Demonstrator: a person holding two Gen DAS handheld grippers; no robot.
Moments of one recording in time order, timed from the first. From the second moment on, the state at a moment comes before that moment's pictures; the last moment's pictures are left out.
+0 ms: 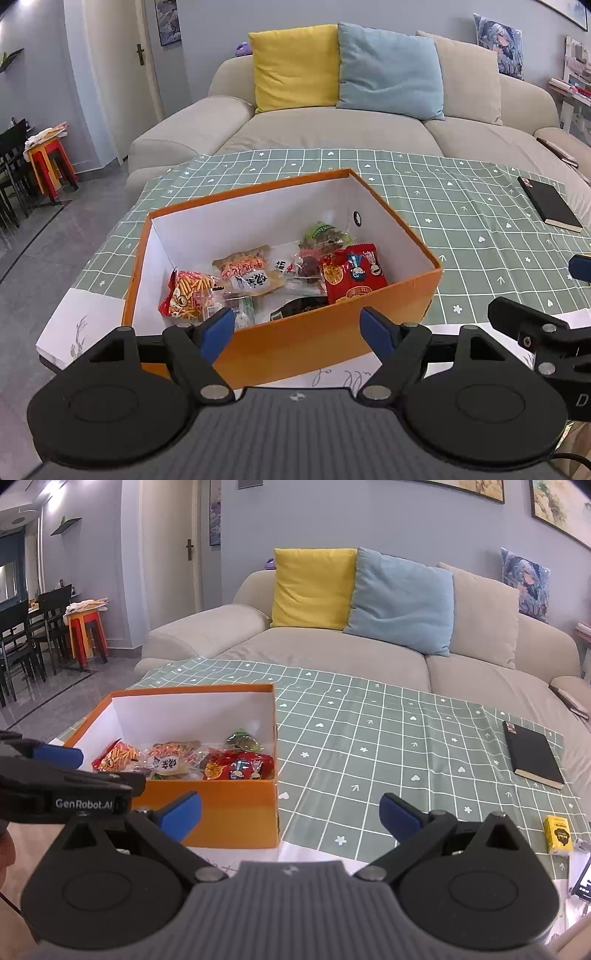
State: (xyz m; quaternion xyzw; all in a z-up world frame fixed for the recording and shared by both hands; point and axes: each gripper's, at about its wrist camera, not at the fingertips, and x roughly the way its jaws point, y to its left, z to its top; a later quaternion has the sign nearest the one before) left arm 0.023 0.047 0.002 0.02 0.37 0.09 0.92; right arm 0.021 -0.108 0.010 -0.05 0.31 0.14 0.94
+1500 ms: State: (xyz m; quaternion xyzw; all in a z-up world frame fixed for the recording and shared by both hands) left arm 0.023 0.045 -0.003 0.01 0.39 0.09 0.92; right arm 0.025 -0.112 0.005 -0.05 0.33 0.13 0.93
